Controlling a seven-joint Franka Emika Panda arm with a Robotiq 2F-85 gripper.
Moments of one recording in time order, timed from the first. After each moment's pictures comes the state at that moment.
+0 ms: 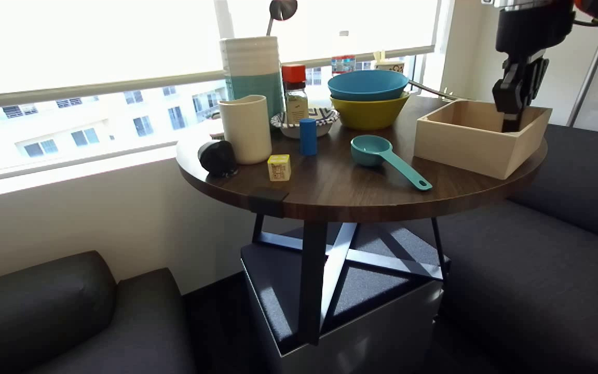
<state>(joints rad) 0.03 -0.50 -0.01 -2.60 -0.25 2.05 0.09</state>
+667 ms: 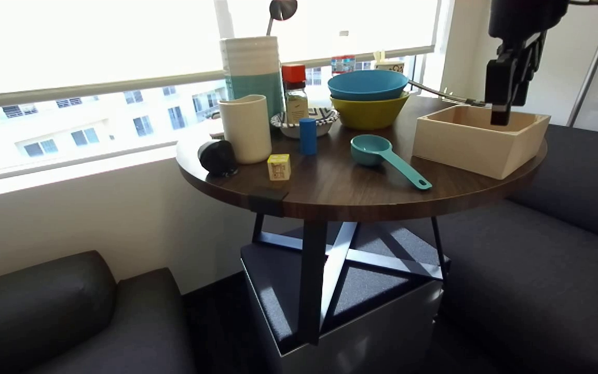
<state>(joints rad) 0.03 -0.50 0.06 -2.55 -0.27 1.99 0.10</state>
